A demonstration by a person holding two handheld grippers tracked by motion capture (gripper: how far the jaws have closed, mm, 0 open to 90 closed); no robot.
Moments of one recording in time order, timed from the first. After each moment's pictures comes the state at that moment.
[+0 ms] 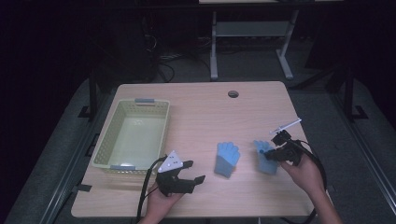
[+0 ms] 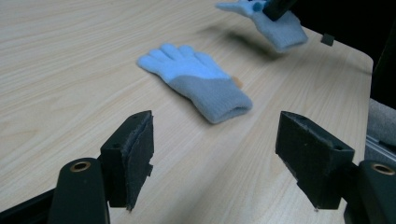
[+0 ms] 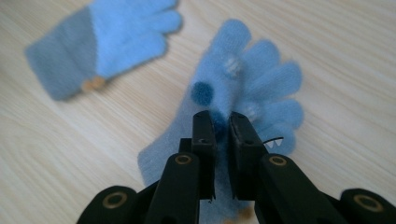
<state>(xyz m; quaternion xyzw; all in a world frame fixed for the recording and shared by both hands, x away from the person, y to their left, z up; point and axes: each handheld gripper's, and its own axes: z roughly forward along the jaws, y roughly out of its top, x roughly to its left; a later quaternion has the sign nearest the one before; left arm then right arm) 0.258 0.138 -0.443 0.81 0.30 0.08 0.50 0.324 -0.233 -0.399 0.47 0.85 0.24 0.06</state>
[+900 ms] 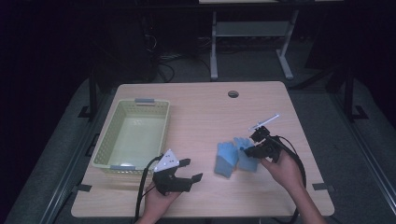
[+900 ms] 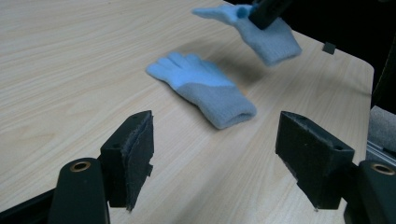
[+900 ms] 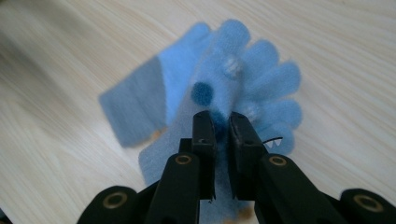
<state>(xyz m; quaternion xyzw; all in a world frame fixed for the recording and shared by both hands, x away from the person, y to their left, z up) 0.257 0.144 -0.437 0.80 0.30 0.09 0.51 0.330 -0.173 -0.384 0.44 0.86 0.25 0.06</state>
